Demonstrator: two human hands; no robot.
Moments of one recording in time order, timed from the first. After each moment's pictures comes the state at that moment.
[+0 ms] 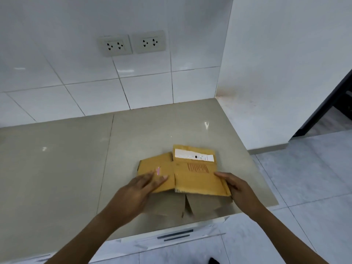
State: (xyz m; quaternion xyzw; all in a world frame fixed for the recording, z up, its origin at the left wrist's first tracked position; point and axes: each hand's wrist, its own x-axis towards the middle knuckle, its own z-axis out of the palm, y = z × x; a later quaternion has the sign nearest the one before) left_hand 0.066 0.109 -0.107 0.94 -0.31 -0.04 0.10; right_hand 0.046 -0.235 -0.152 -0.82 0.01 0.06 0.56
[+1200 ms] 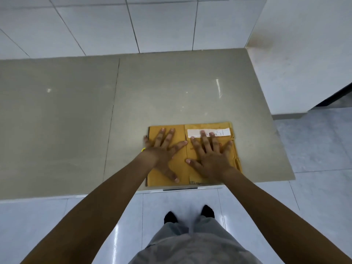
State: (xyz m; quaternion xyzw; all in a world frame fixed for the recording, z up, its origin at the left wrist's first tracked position) left_hand 0.127 0.072 -0.193 0.90 -0.20 -0.38 -0.06; right_hand 0.091 -0.138 -0.223 -0.98 -0.11 0.18 0.03
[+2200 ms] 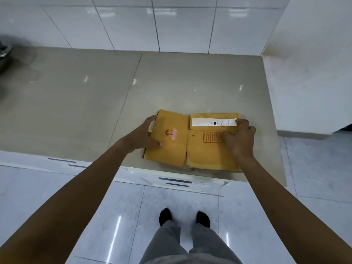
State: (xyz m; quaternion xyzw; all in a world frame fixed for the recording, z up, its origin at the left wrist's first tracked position) left_hand 0.084 0.092 -0.146 0.85 0.09 -0.26 0.46; right_hand 0.116 -0.214 -0.173 -0.89 0.16 0.00 0.42
